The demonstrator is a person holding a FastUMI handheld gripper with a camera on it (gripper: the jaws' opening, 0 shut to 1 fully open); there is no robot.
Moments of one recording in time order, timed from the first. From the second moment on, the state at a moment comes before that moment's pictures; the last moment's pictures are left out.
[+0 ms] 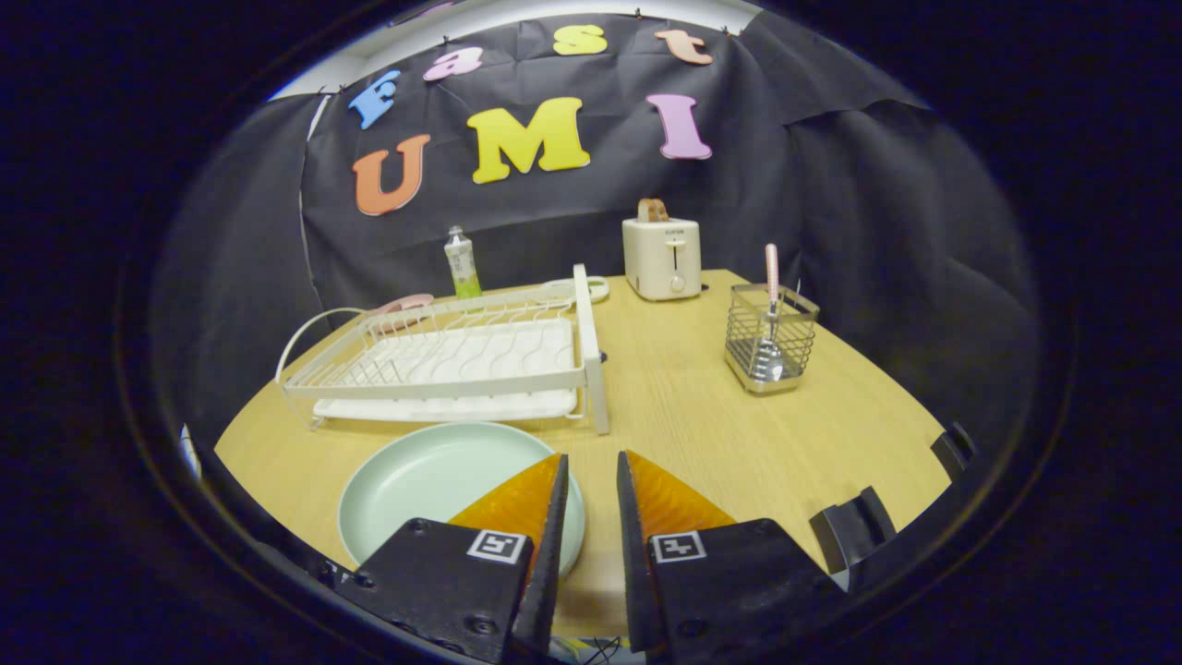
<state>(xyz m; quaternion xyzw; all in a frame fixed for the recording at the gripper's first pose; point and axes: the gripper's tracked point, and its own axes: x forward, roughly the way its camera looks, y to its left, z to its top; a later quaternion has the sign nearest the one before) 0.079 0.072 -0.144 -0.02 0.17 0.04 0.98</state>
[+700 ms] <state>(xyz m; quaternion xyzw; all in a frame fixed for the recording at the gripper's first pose) 0.063 -0.008 -0.059 -0.11 0.02 -0.04 0.99</state>
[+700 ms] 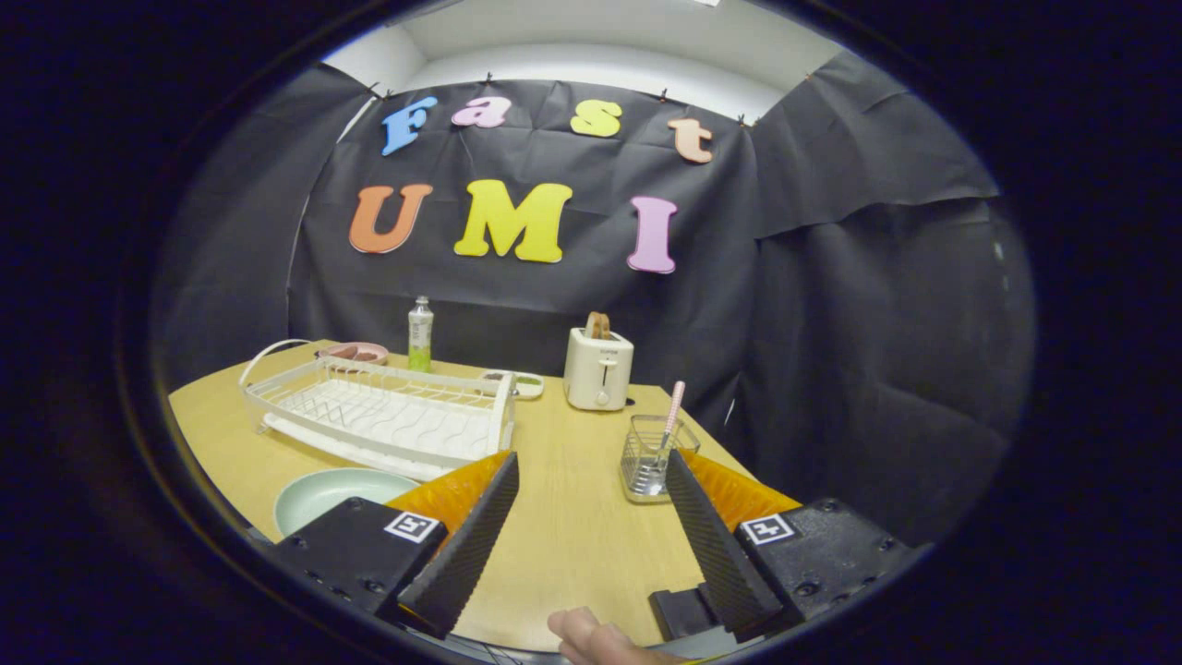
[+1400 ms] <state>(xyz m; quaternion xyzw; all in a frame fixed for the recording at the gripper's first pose) 0.176 -0.104 -0.025 -0.06 0.02 -0.06 1.00</state>
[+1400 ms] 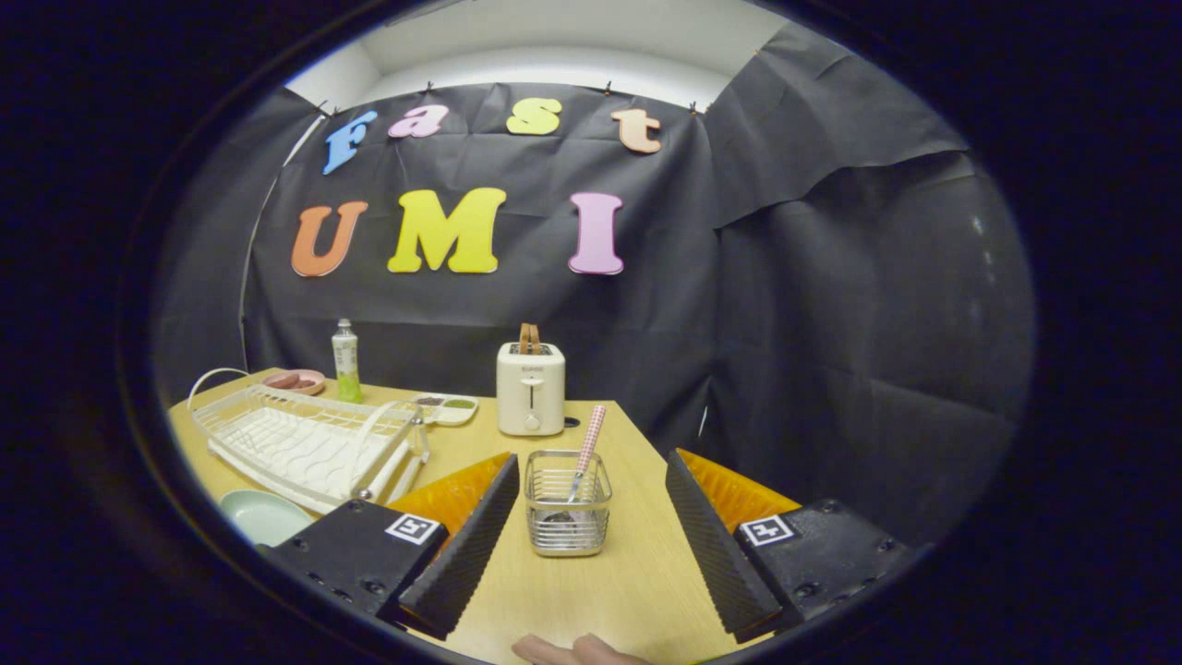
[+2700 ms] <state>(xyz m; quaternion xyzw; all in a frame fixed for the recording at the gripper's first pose) 0.327 -0.115 -0.009 0.02 0.09 -0.03 1.00</state>
